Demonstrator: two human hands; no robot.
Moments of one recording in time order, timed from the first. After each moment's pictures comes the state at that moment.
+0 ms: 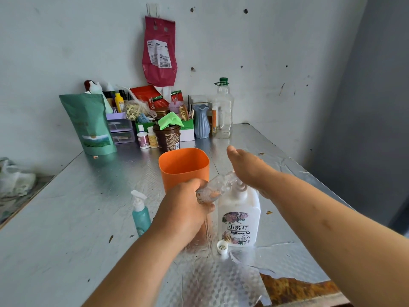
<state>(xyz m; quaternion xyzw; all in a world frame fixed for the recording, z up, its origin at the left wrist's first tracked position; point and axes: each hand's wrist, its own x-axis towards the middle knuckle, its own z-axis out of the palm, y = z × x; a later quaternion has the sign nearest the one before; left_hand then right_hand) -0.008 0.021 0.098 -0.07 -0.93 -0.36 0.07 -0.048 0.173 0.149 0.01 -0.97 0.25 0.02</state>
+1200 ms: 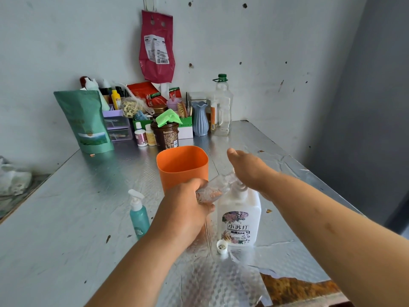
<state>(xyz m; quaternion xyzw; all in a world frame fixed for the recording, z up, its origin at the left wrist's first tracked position) -0.008 0.022 0.094 -0.07 -0.93 -0.35 0.07 -0.064 0.177 0.133 -0.02 -0.95 0.30 0.02</state>
